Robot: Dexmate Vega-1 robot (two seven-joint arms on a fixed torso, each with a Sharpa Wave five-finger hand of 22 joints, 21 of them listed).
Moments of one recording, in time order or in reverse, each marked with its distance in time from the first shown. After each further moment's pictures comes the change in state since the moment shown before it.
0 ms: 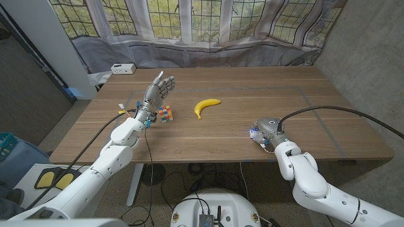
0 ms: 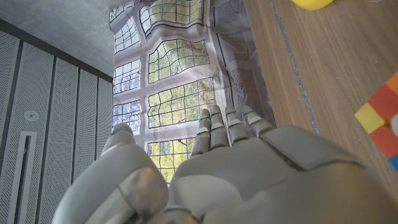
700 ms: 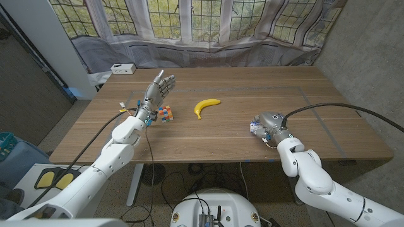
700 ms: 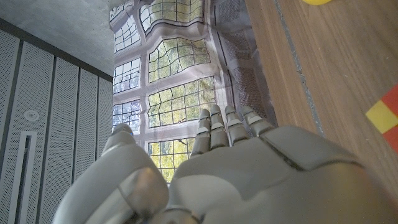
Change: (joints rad) left arm -0.020 -0.009 0.004 0.015 0.004 0.001 -0.001; left_hand -0.004 0.004 -0.004 -0.004 0.000 0.000 0.000 0.000 0.000 0.000 0.000 0.000 0.000 0.000 0.000 0.000 0.000 0.000 0.000 0.000 0.000; right arm -0.028 -0.001 0.065 -0.036 0.080 0.015 -0.091; right_hand -0.014 0.014 -0.013 0.012 -0.004 0.017 0.003 0.002 -0.003 0.030 -0.001 -0.001 -0.002 0.018 0.000 0.011 0.006 0.000 0.000 0.000 0.000
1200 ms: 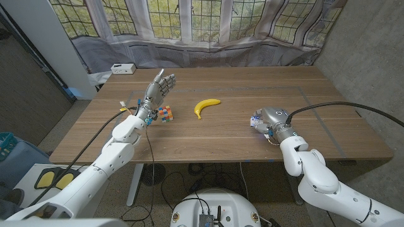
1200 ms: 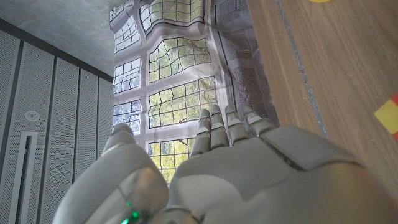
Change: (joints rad) left arm -0.008 -0.002 0.003 0.000 0.002 0.006 0.003; left_hand 0.000 0.000 0.000 0.000 0.000 0.000 0.000 0.000 0.000 0.000 0.000 0.000 0.000 0.000 0.000 0.000 0.000 0.000 0.000 0.000 0.000; right arm -0.044 -0.006 0.063 -0.049 0.084 0.009 -0.113; right_hand 0.004 0.009 0.000 0.000 -0.004 0.011 0.000 0.000 0.001 0.009 -0.002 -0.003 -0.005 0.005 -0.002 0.004 0.000 0.005 0.005 0.000 0.000
